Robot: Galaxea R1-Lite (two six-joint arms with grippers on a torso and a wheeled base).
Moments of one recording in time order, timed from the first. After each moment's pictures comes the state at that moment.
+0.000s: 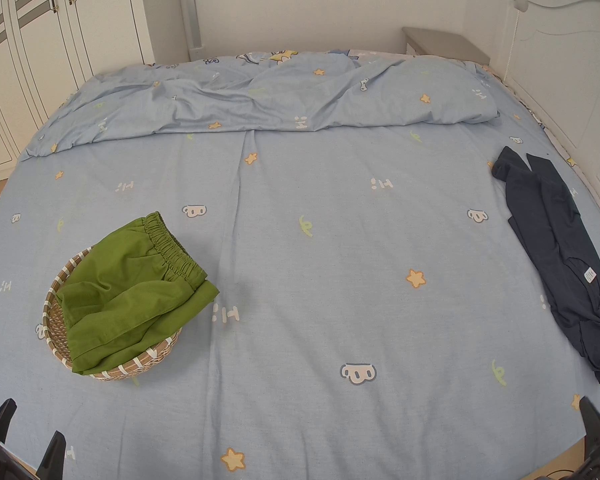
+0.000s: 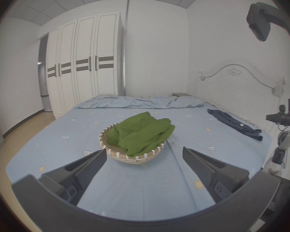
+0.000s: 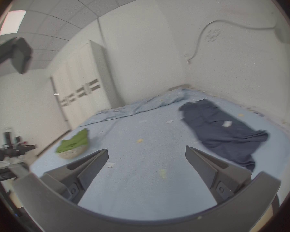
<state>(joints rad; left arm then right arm) -0.01 0.03 -0.11 0.08 -0.10 0.00 0.15 0.11 -0.03 -0.06 0.12 0.19</state>
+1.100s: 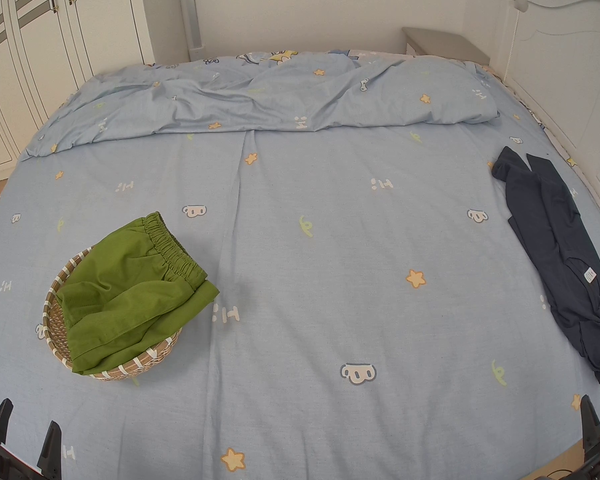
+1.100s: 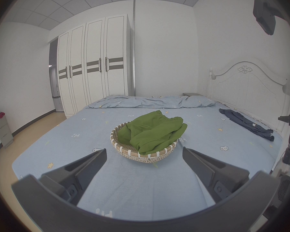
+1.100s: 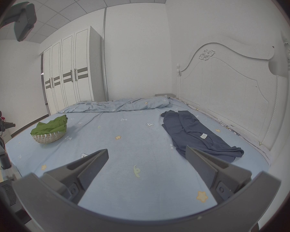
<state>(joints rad) 0.00 0.01 -0.02 0.00 0.03 0.00 -0.01 0.02 -0.02 0.01 0.01 -0.01</state>
